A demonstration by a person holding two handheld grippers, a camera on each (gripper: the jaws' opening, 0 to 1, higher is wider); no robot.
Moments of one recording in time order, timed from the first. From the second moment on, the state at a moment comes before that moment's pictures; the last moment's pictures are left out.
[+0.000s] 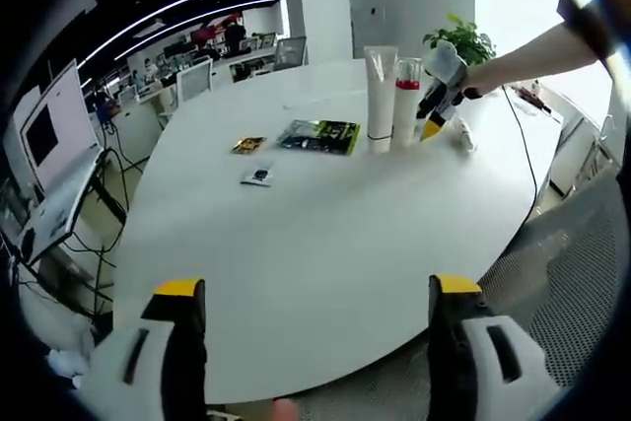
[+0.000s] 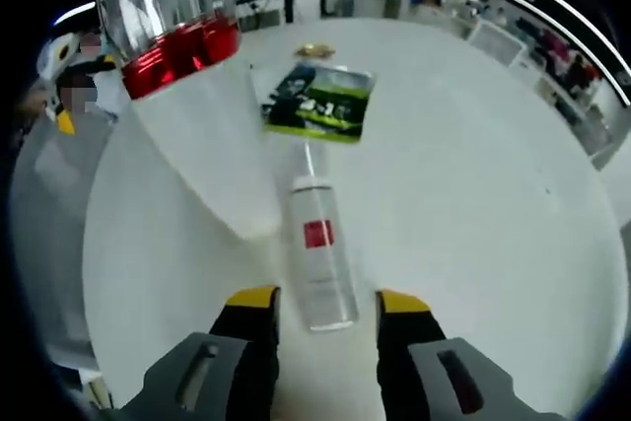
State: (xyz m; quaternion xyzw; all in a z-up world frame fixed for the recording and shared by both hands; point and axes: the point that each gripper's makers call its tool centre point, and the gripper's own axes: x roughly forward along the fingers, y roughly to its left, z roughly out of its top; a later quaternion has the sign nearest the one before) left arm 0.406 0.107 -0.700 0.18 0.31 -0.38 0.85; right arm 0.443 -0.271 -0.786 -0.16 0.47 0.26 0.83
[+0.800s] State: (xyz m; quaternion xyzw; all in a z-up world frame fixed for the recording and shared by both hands) left arm 0.405 0.106 -0.700 0.19 0.31 -0.39 0.85; right arm 0.451 -0.276 -0.770 -0.15 0.46 0.23 0.84
